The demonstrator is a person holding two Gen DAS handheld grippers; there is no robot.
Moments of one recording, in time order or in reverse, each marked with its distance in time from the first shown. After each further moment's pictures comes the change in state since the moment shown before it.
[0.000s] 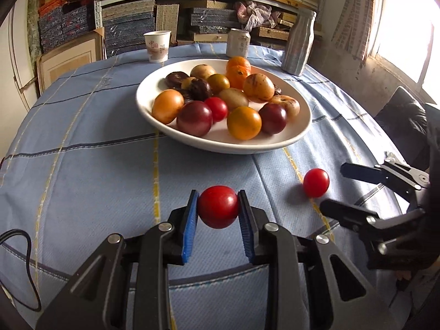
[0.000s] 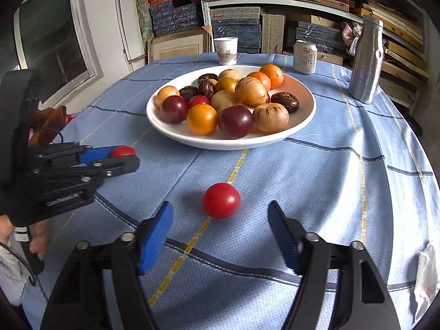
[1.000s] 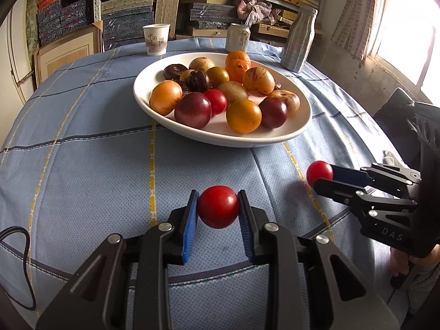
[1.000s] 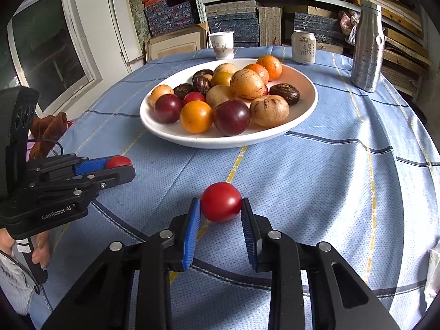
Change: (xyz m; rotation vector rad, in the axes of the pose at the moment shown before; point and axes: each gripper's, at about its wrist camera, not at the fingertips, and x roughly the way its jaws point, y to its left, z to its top) left arm 0.007 0.000 -0.001 -0.016 0.024 -0.023; right arm 0.009 -0.009 0.001 0.050 0.015 0.035
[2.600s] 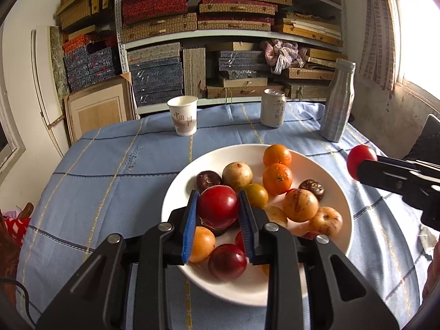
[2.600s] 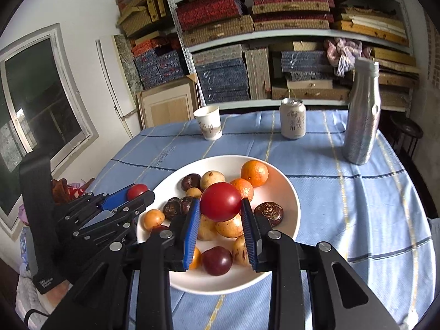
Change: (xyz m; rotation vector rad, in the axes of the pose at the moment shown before) left arm 0.018 0.002 0.121 0.018 -0.233 0.222; right arm -0.020 -0.031 0.127 0.095 -0.206 0.013
